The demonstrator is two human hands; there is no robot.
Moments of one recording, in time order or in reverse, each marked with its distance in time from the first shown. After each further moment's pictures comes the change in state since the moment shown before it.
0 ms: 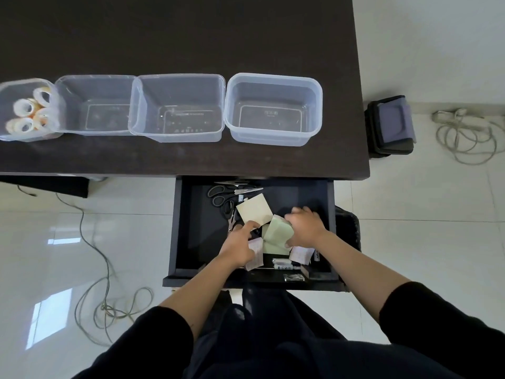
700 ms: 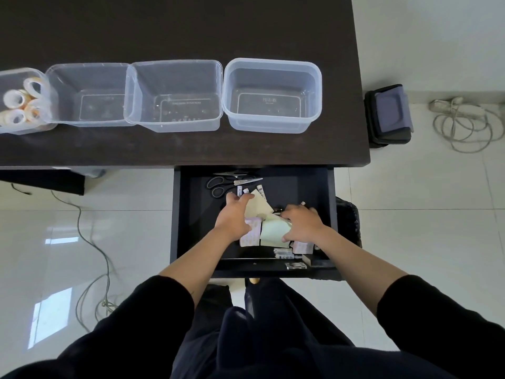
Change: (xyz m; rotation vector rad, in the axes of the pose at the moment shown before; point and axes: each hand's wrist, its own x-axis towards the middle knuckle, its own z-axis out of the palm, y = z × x) left_hand 0.018 0.009 -0.032 0.169 0.096 0.035; right_hand -0.001 -0.005 0.019 0.080 0.016 -0.028
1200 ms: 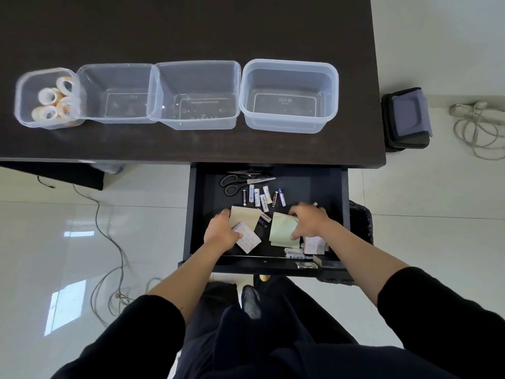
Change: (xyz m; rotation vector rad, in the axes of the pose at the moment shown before) left_hand -0.033 -0.047 0.003 -0.154 0.111 -0.296; right_hand 0.012 -0.010 -0.005 0.057 -0.049 0.057
